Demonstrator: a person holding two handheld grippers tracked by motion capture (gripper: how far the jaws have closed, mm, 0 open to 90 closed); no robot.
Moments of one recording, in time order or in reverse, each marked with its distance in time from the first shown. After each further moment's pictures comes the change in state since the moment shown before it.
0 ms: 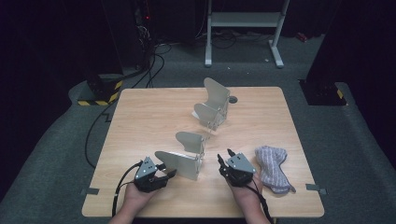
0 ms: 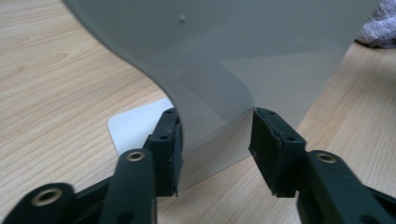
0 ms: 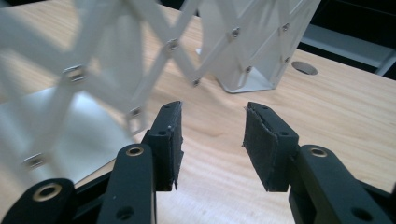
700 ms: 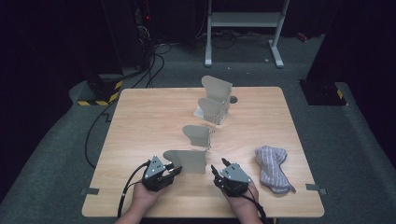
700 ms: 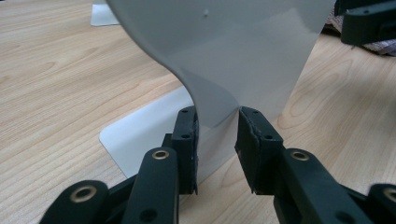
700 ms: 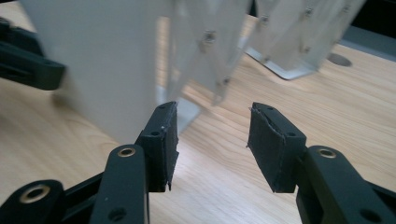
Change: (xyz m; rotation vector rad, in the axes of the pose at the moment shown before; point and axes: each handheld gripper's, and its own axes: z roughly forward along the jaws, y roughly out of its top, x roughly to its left) left arm -0.012 0.007 0.017 -0.004 0.024 -0.009; right arm 0.024 -0.014 -0.007 0.015 0.081 -0.033
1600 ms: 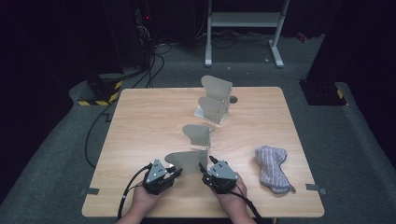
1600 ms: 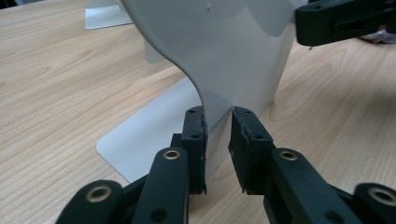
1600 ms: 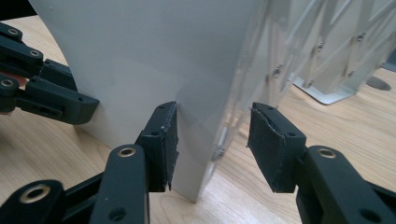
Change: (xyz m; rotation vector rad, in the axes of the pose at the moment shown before) left arm -0.011 -0.003 -0.003 0.003 0.002 0.064; right arm 0.020 0.013 0.021 -0.034 0.055 -0.022
